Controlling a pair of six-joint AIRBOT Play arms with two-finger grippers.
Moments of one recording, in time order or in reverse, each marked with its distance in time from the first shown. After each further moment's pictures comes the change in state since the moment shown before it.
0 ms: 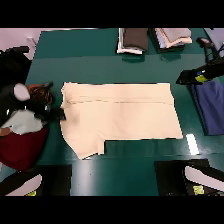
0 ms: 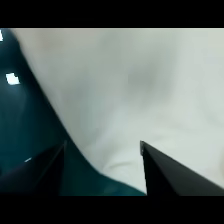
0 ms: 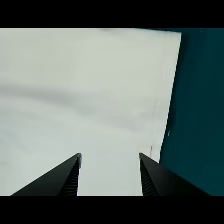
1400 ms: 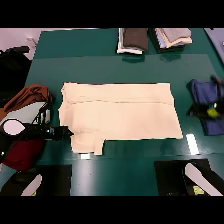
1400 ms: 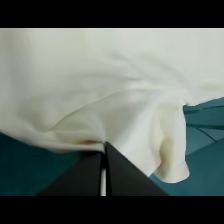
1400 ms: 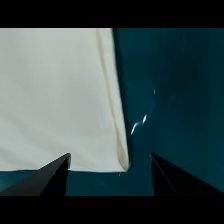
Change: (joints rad) left arm 0.000 0.347 -0.355 -0.386 0.164 0.134; right arm -0.330 0.245 -0.515 -0.036 0.110 -0.004
